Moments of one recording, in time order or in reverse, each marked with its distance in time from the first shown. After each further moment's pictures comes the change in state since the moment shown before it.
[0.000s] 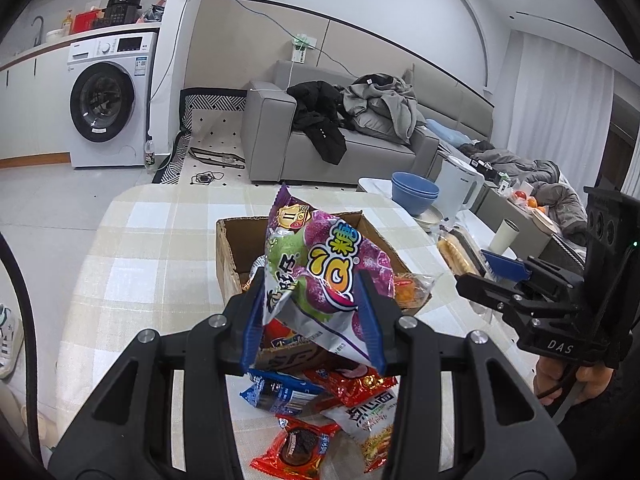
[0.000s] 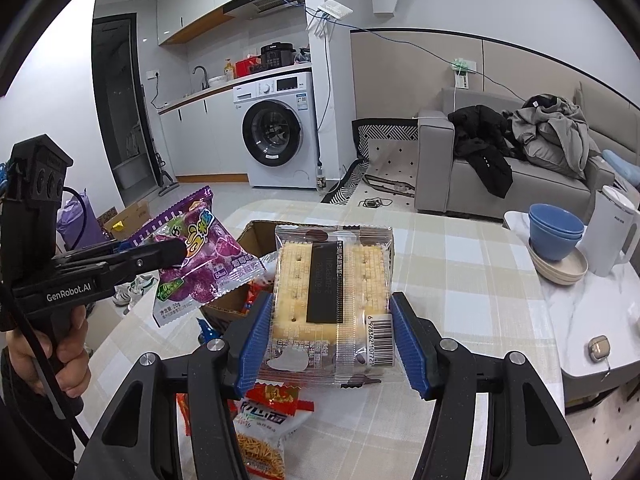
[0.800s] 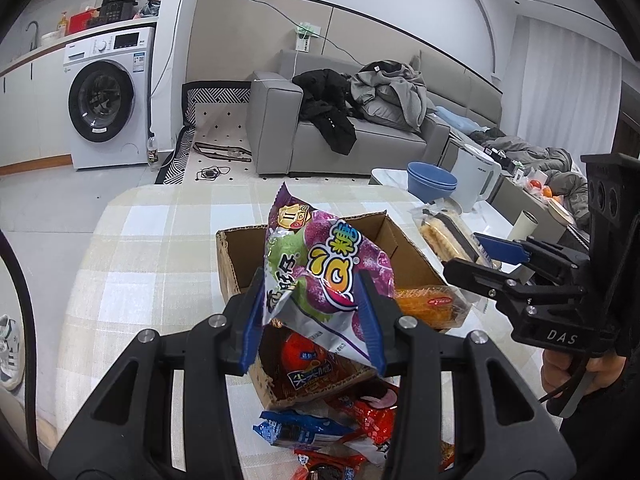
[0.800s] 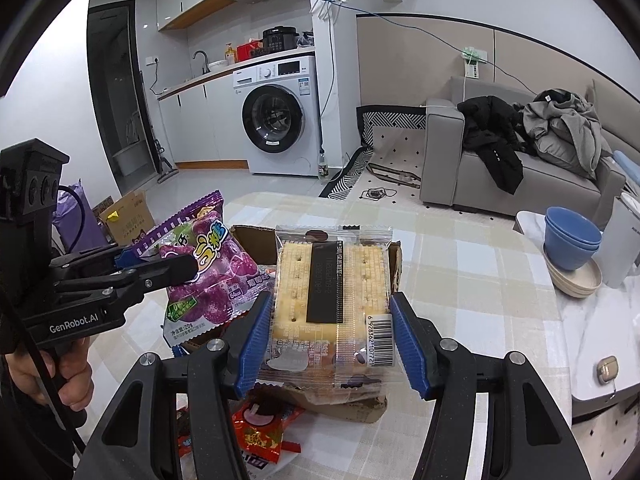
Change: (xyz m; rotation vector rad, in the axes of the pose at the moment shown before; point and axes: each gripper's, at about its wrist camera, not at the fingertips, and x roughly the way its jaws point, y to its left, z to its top) left arm 0.068 0.014 0.021 0.026 0.039 0.032; right arm 0.057 -0.007 0.031 -0.015 0.059 0.012
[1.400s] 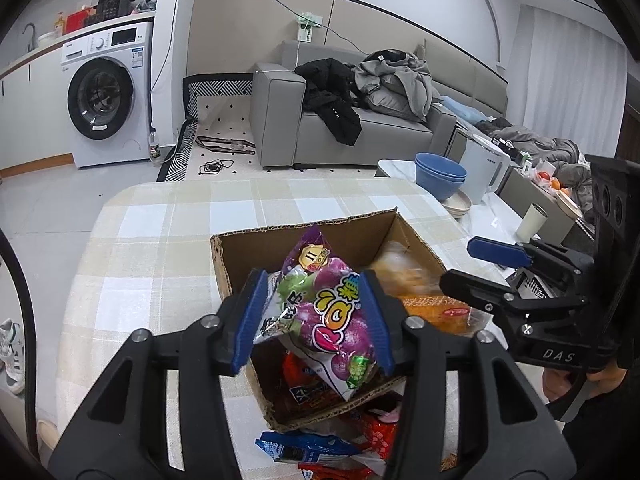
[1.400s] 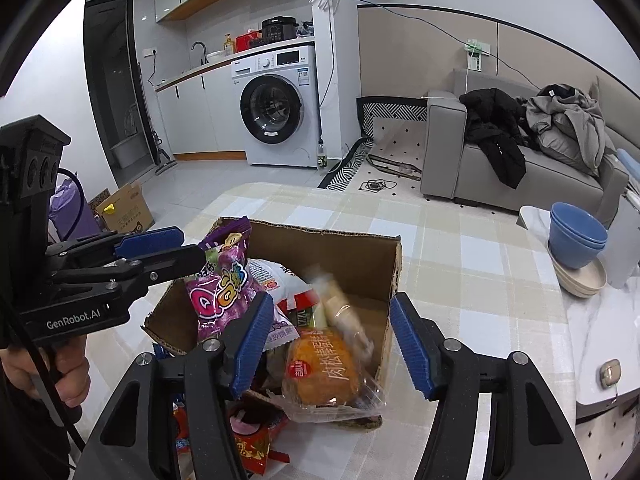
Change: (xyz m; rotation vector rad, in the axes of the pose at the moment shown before) left arm 0.033 0.002 0.013 0.010 0.037 0.022; right arm 0.020 -0.006 0.005 -0.007 0.035 -0.004
